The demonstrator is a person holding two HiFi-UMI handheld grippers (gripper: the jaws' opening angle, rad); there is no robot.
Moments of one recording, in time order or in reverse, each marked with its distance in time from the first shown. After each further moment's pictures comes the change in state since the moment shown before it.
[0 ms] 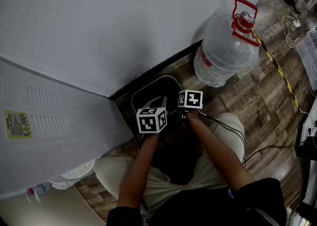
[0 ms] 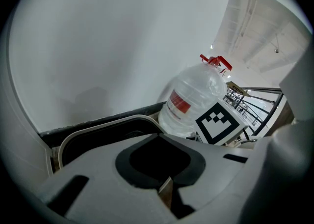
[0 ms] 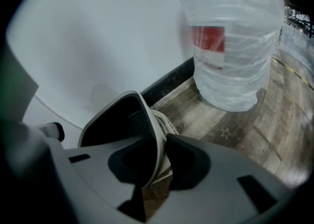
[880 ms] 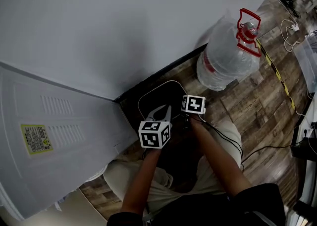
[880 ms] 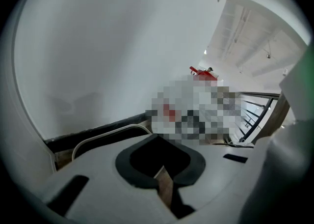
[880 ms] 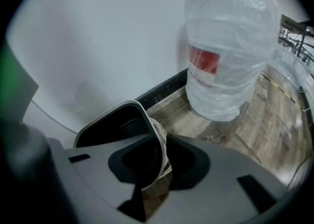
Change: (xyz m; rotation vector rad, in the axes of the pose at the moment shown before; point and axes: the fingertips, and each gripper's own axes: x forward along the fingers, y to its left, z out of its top) left arm -0.060 -0.023 0.026 0.009 -0.041 -0.069; right arm -0.033 0.003 0.018 -0.027 -0.040 -0.163
